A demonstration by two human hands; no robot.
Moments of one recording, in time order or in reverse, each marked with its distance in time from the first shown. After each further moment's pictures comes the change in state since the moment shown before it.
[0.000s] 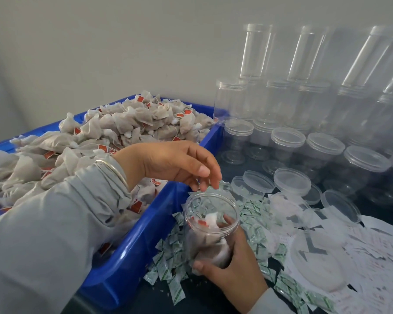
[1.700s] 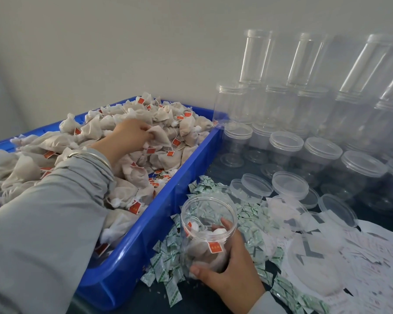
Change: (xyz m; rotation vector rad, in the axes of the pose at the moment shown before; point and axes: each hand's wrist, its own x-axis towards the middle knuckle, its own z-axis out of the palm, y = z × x) left_hand -0.032 -0.028 -0.082 0.772 1.246 -0.439; right_hand -0.004 -0.006 -0.003 0.032 -0.074 0.034
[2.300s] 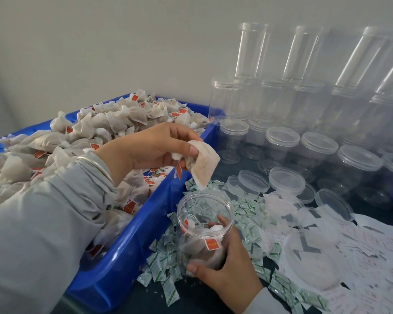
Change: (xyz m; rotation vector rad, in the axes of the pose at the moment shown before) left_hand -0.057 0.058 0.001 -0.922 -0.882 0.317; right_hand 0.002 0.004 0.000 0.051 -0.016 0.037
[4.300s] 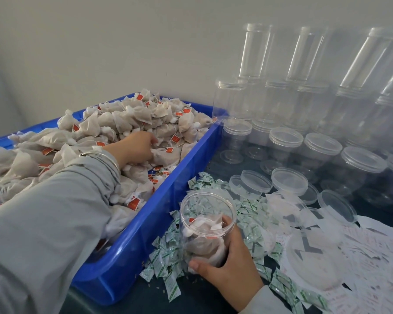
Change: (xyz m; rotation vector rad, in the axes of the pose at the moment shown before) left_hand 0.011 -0.055 -0.076 1.222 0.599 -0.450; right_hand 0.000 0.001 0.001 -0.100 0.049 -0.037
